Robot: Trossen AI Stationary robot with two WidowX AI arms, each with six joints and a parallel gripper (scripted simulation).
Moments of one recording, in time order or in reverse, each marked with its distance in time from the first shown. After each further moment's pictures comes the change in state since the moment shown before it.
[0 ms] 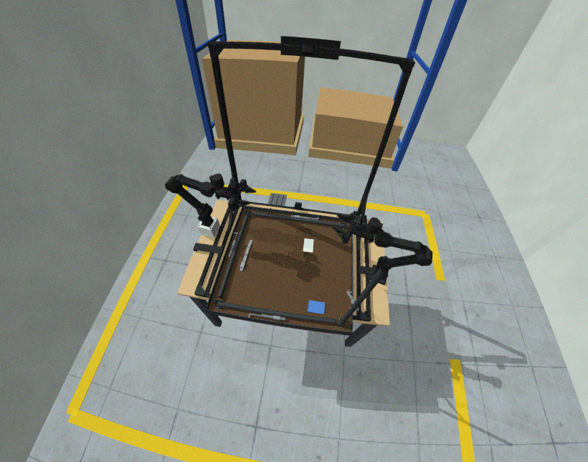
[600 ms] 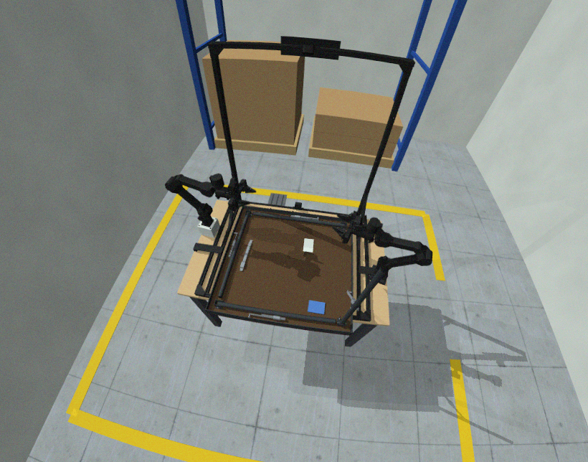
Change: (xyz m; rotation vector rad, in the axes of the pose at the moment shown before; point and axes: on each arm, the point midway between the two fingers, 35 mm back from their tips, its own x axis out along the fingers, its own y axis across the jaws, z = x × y) left arm 0.000 0.000 0.000 0.000 0.000 0.000; right arm 0.000 0.000 0.000 0.000 0.000 0.000
